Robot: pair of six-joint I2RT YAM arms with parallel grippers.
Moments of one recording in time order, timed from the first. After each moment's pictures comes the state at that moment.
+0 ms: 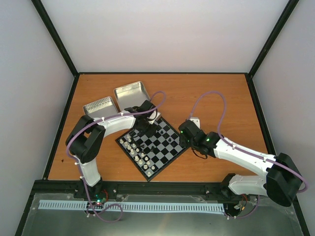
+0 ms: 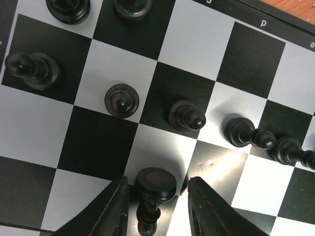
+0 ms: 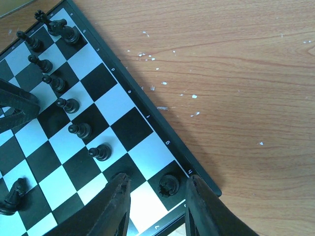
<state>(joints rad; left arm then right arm) -0.65 1.80 1.14 -0.55 0.12 -0.15 0.83 1.20 0.73 -0.50 0.30 0.76</state>
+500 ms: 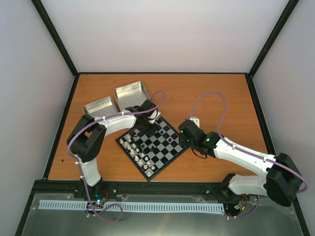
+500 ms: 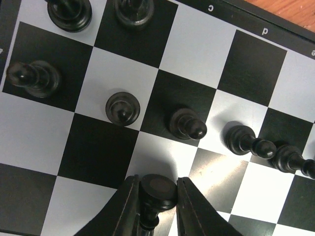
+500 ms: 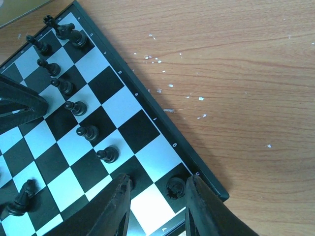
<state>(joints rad) -0.65 1.82 1.16 -0.55 0.12 -0.15 0.83 1.20 0.73 -0.48 0.29 0.76</state>
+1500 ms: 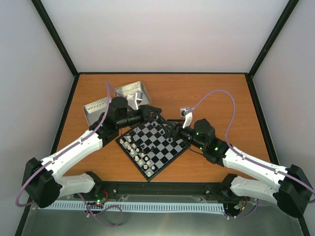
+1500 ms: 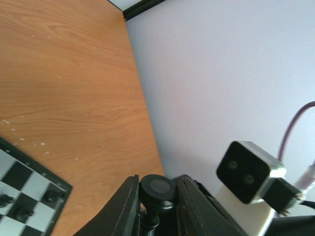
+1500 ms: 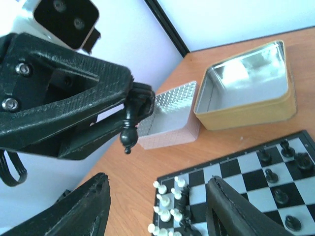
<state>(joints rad) -0.65 1.19 0.90 -0.01 0.43 -0.99 0.85 1.03 0.59 0.25 -0.09 0.62</state>
